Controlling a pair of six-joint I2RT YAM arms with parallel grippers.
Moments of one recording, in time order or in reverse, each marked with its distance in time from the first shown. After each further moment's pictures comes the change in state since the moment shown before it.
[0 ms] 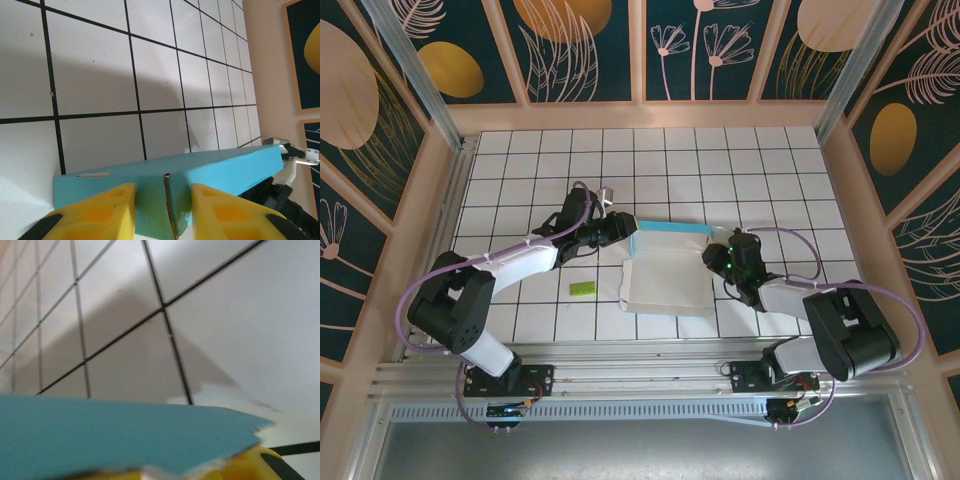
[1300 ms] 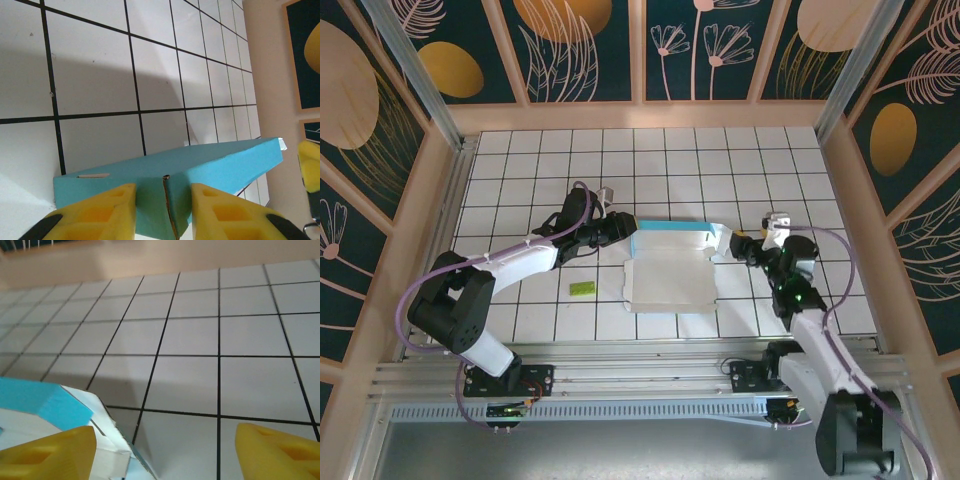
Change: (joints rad) left arm 0.000 0.000 0.000 0.000 0.000 0.005; right arm -0.357 -0.488 -0.008 -0.211 -0.227 -0.816
